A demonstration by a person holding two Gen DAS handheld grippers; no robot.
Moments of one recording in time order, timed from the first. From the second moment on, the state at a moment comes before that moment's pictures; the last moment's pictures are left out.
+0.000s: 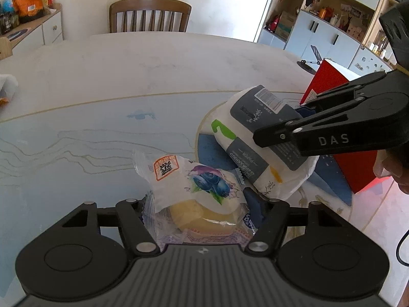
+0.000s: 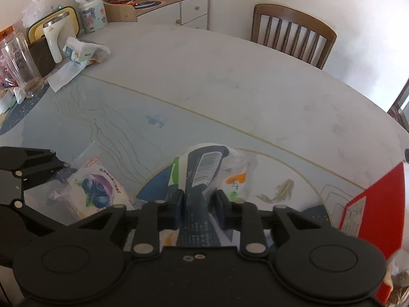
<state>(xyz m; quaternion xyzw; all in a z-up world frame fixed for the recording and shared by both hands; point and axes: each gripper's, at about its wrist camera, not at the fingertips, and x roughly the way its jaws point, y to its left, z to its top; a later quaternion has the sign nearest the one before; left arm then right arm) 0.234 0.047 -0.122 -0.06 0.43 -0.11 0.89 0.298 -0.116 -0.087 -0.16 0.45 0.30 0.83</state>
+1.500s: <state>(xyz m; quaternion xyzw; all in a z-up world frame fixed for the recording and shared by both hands) 0.177 -0.012 -0.005 -0.05 0.35 -0.22 0.91 0.187 -0.224 0.021 -0.03 0.39 0.25 0.89</state>
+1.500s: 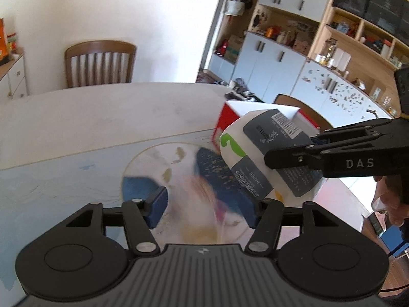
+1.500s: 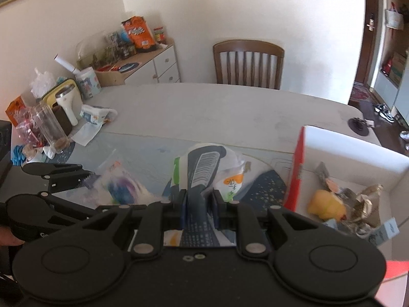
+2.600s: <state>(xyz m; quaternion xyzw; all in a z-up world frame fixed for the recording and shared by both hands) 0.183 -0.013 -0.075 -0.03 0.42 -0.21 0.88 0.161 -0.274 0.007 0.00 0.40 0.21 0.89</state>
